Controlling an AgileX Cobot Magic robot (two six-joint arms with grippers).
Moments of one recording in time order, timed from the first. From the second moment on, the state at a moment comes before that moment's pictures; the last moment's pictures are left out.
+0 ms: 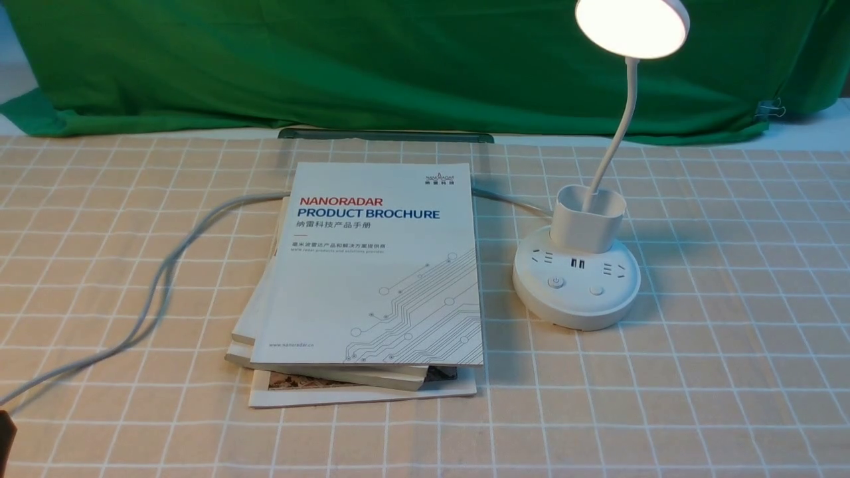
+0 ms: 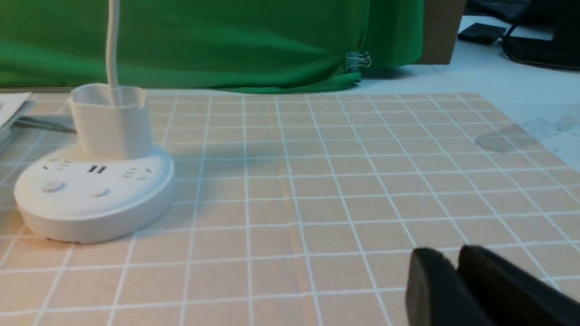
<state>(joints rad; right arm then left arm) -0.09 0.00 0.01 0.01 0.21 -0.02 -0.02 0.00 0.01 -0.01 0.21 -0.02</state>
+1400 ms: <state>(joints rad) -0.03 0.00 0.01 0.01 0.22 0.03 -0.02 0.00 0.01 -0.01 0.21 -0.02</state>
